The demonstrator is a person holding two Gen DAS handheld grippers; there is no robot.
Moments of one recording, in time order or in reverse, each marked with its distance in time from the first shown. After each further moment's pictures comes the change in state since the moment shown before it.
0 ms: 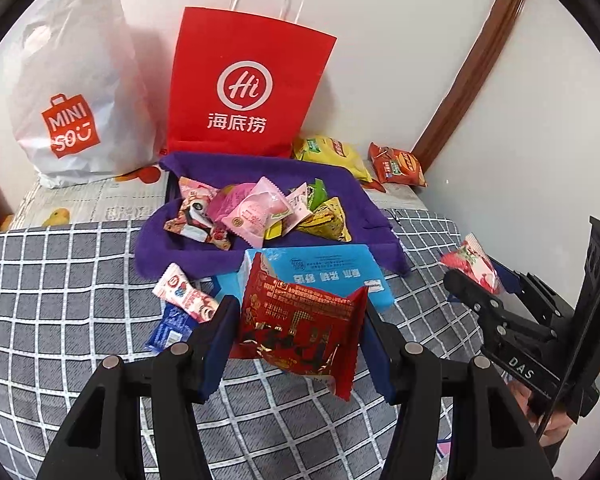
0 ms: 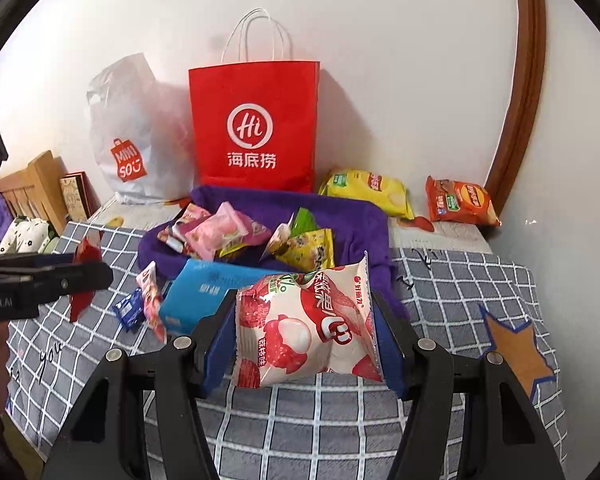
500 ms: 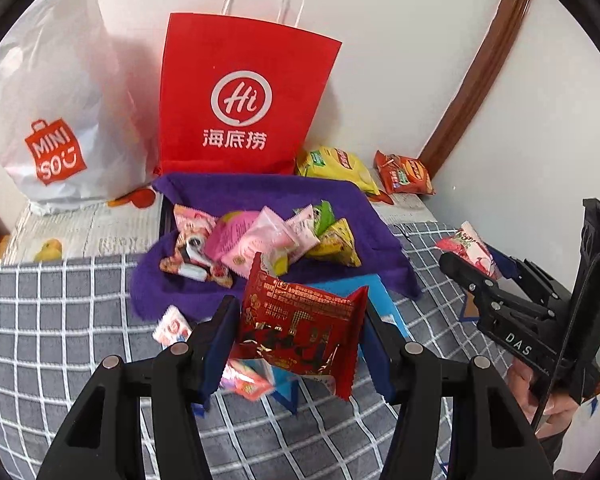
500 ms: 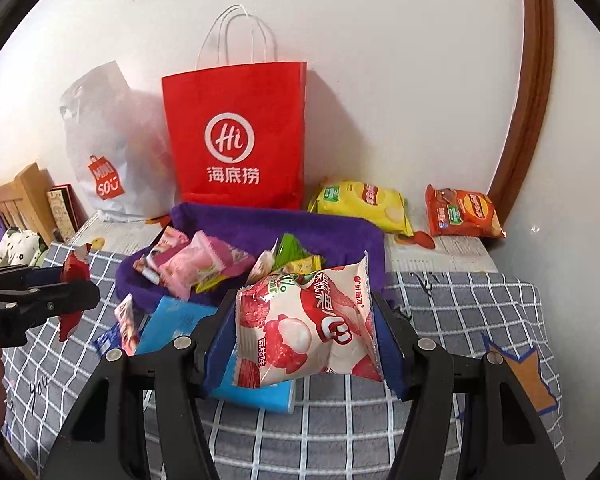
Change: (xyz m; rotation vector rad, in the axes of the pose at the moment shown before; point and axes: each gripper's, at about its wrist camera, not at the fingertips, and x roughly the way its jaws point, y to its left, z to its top) left arm 0.024 0.003 0.039 0.029 -0.003 0.023; right arm 0.045 -0.017 0.039 0.016 0.003 -0.009
